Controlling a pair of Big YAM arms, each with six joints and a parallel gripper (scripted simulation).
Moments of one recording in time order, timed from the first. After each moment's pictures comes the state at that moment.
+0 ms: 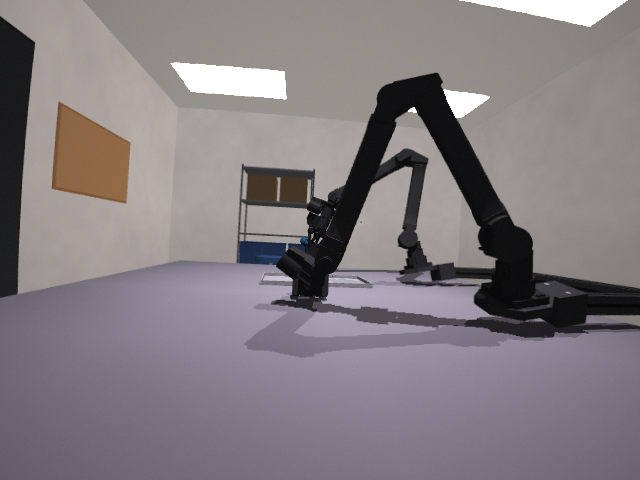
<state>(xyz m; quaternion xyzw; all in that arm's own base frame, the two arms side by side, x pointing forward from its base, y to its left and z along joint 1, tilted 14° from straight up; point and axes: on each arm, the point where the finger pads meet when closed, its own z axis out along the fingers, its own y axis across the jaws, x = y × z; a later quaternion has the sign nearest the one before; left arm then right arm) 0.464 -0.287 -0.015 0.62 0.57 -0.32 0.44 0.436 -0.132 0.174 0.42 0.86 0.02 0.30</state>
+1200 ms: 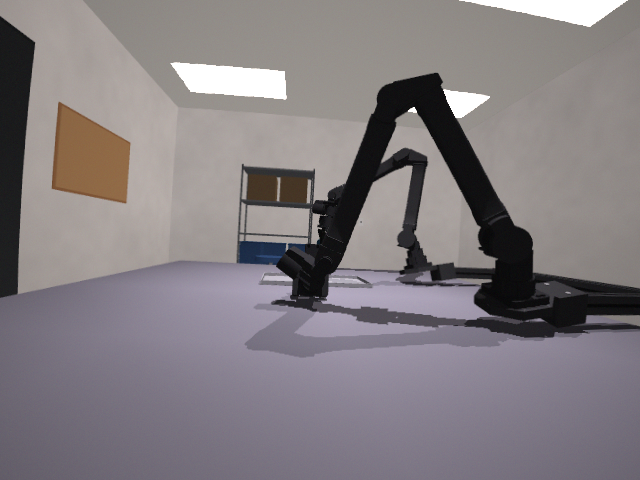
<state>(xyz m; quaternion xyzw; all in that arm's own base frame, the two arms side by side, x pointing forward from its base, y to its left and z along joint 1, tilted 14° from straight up) 0.464 -0.287 -0.015 0.62 0.57 -0.32 0.44 0.367 -0.204 0.181 0.59 0.78 0.01 0.19</state>
